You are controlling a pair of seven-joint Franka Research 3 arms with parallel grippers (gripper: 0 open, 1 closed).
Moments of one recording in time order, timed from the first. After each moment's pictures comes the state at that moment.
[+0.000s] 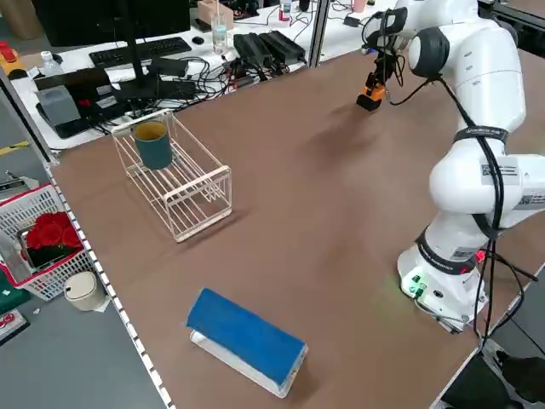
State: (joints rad) left arm -0.62 0.98 -0.17 -1.10 0.20 2.15 -0.86; right arm 0.02 -0.08 0.04 -1.76 -0.02 1.78 0.03
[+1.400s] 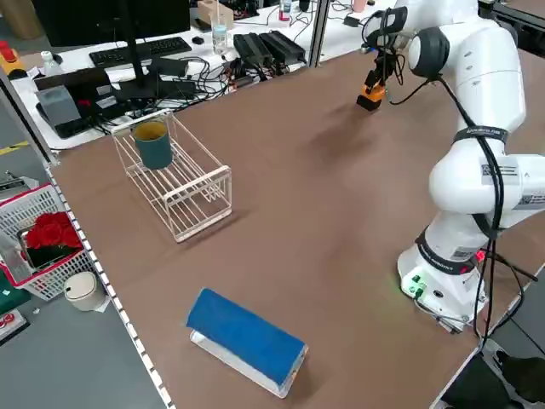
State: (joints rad) left arm -0.62 0.98 -0.16 -1.09 0.20 2.14 -0.86; right arm 0.02 -0.08 0.04 -1.76 -0.02 1.78 0.03
